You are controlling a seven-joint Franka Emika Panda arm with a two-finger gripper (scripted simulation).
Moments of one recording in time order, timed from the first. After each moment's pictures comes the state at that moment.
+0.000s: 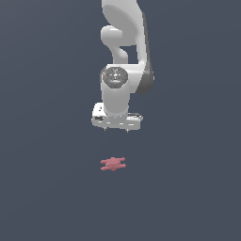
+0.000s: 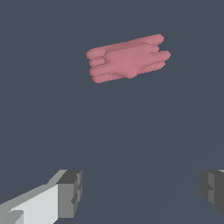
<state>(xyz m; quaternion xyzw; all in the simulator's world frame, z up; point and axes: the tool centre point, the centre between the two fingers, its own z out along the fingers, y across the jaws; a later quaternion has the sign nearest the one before) -0.015 -0.018 0.141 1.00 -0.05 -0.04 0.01</state>
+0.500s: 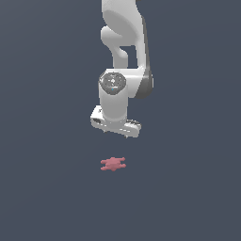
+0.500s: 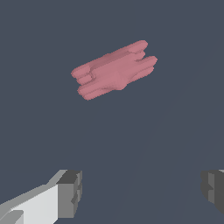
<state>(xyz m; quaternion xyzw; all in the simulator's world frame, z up) 0.002 -0.021 0.133 0.99 -0.14 -0.04 0.01</state>
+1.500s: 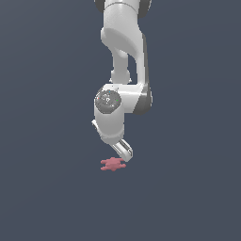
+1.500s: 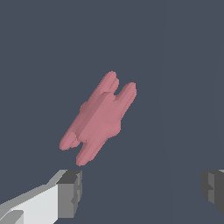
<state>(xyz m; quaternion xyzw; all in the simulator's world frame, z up) 0.053 -0.031 0.106 0.91 -0.41 -0.02 0.01</state>
